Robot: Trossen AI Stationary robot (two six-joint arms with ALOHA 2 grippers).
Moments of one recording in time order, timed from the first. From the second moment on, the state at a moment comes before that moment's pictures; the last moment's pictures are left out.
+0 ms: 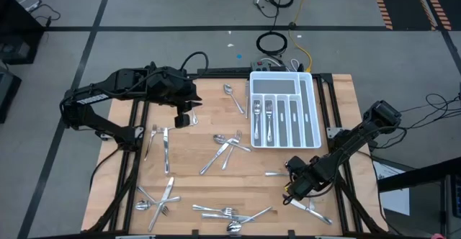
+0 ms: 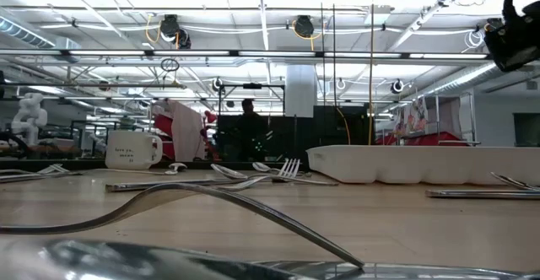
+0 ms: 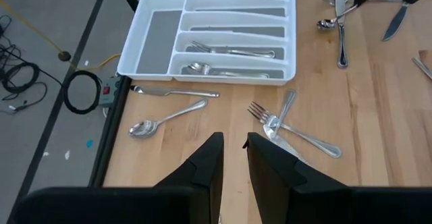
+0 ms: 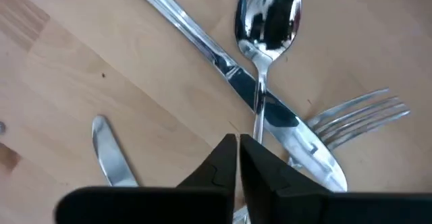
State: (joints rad) left arm 0.11 1.34 1.68 -1.12 -0.11 0.12; right arm 0.70 1.53 0.91 -0.91 0.03 1.58
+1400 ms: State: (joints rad) left arm 0.11 1.34 1.68 -1.15 -0.11 0.14; right arm 0.81 1.53 0.82 -0.84 0.00 1.69
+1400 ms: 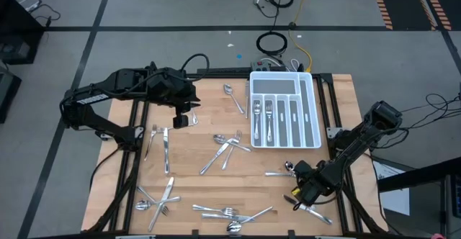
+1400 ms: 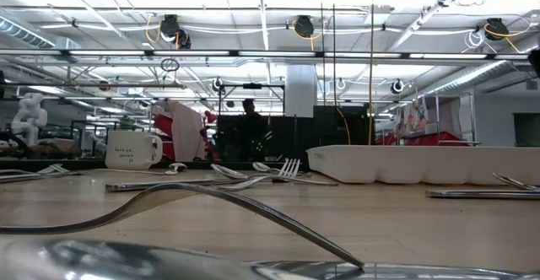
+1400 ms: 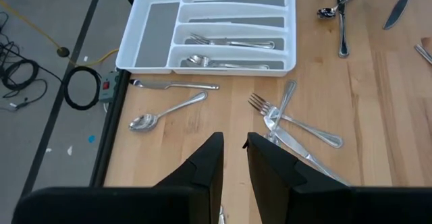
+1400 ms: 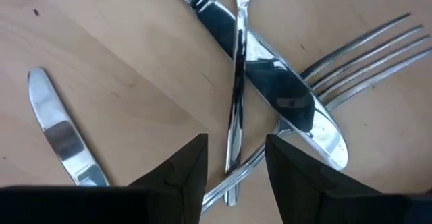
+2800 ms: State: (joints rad) left arm 0.11 1.34 1.68 -1.15 -0.11 0.12; right arm 0.79 1.54 0.87 -0.75 0.03 1.68
